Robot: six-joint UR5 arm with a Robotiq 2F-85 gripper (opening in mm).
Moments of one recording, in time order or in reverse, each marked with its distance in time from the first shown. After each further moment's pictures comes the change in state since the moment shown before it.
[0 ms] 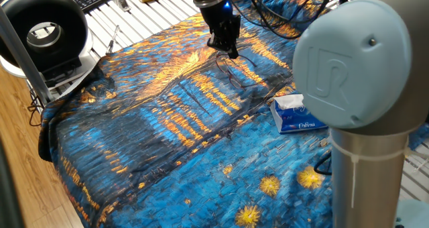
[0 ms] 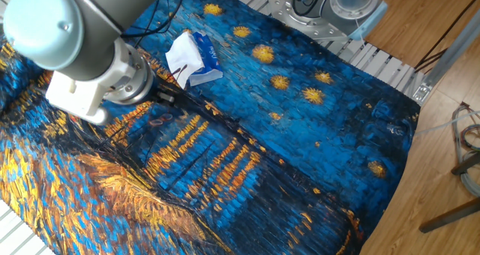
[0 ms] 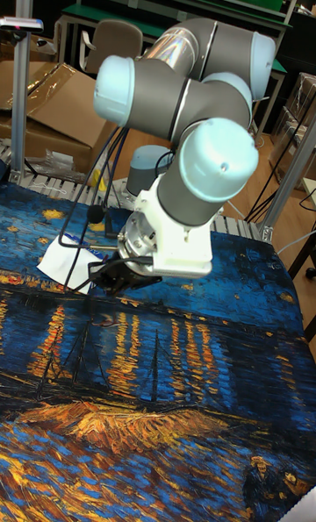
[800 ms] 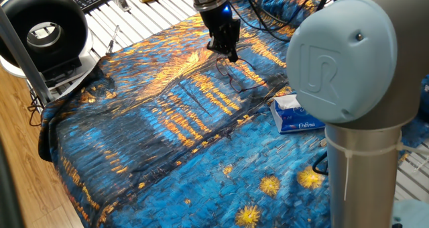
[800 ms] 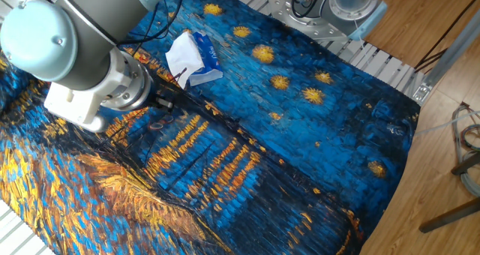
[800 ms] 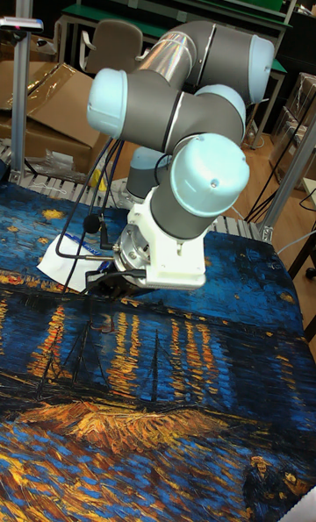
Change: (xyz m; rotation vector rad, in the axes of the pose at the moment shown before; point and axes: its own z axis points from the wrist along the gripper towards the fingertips) arm -0.014 0.000 0.010 -0.013 -0.012 0.004
